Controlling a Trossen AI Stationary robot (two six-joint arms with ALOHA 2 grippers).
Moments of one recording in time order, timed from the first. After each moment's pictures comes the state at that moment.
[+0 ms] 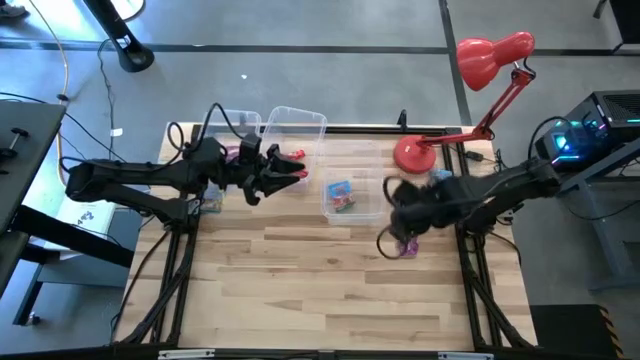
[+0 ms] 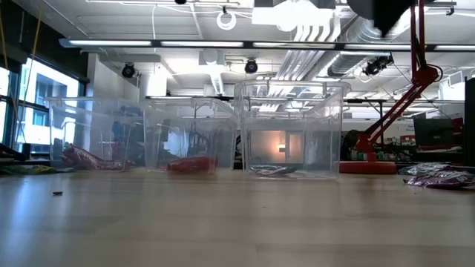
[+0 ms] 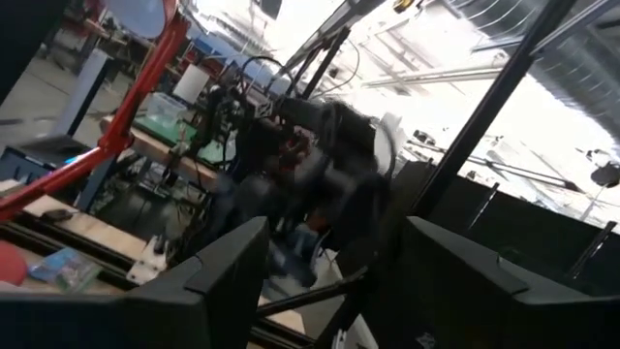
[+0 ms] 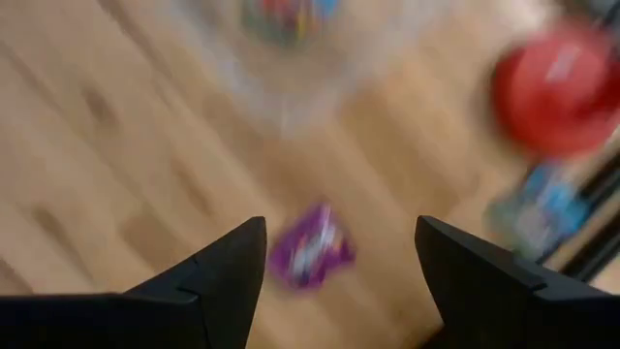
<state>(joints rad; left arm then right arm) 0.08 1.11 0.87 0.47 0.15 -0.59 0.33 1.43 1.52 -1.54 0.36 0.97</state>
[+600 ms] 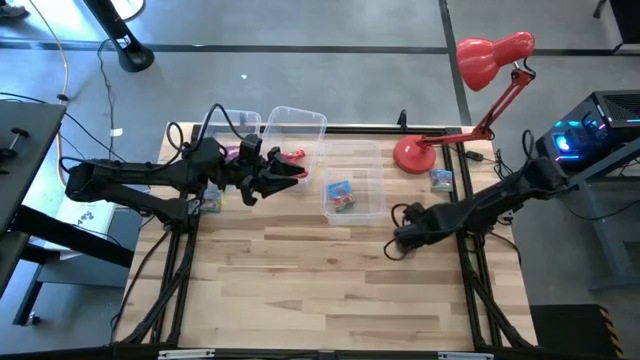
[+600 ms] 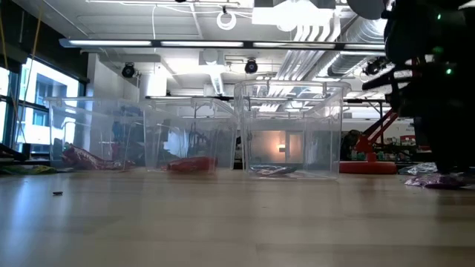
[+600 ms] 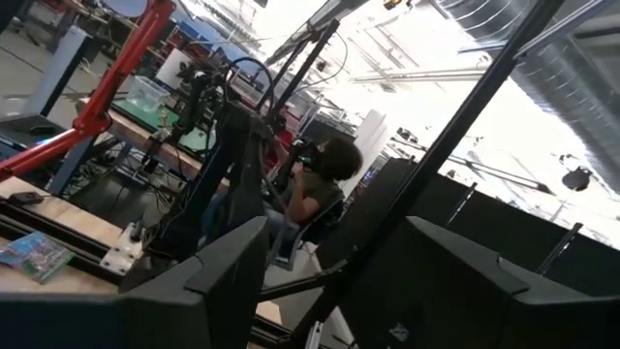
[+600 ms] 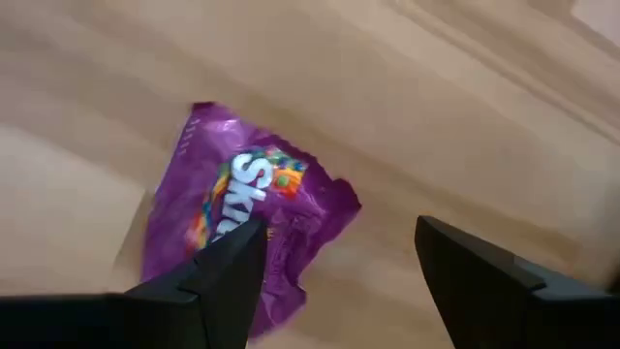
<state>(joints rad) 0.08 1.11 0.87 0.47 0.20 -0.65 0.31 1.35 0.65 -0.92 0.14 1.39</state>
